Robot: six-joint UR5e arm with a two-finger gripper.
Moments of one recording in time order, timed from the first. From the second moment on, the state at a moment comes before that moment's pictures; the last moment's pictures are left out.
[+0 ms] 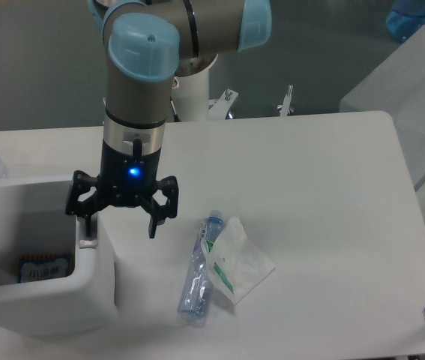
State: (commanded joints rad) arm 2.24 -1.82 -1.46 -1.05 1.26 0.04
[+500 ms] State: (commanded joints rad) arm 2.30 -1.79 -1.34 -1.07 1.37 0.36
